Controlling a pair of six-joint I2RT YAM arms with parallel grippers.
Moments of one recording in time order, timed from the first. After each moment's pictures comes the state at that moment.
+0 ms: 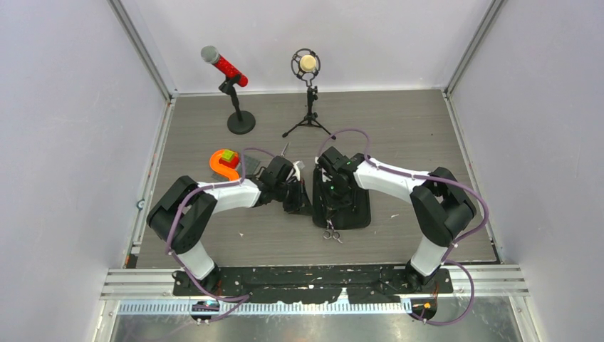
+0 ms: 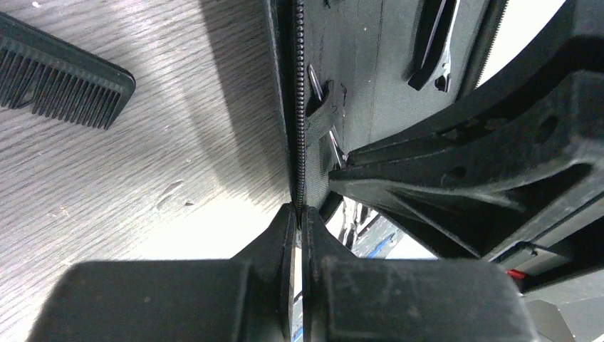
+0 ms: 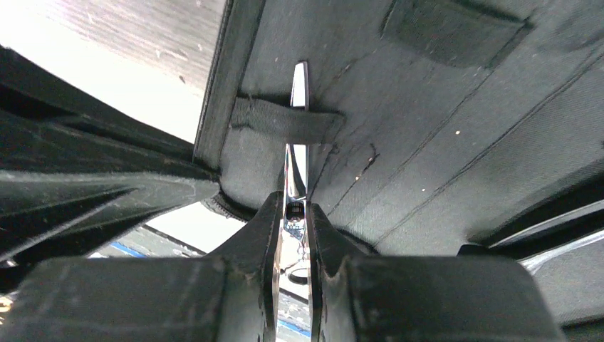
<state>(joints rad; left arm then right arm) -0.69 1.67 0.82 -0.04 0.50 -0.81 0.71 1.72 1.10 -0.70 -0.21 0.41</state>
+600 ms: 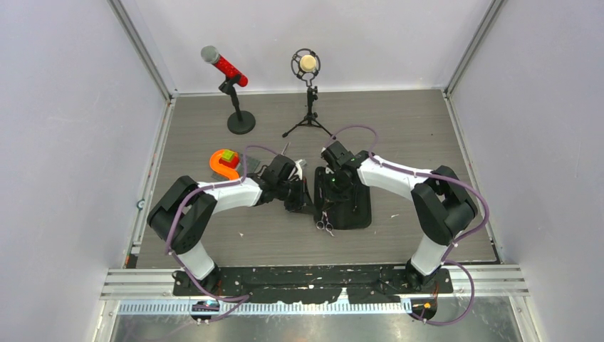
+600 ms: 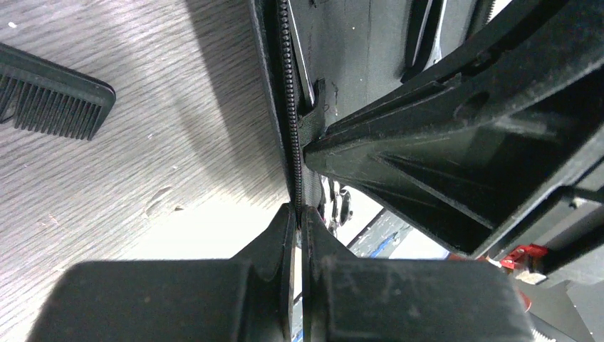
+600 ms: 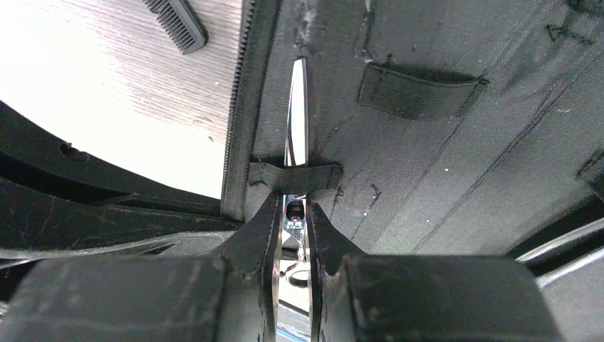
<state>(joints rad) -0.71 1.67 0.85 -0.06 0.50 -0.78 0.66 1.72 1.11 -0.60 -0.21 0.54</state>
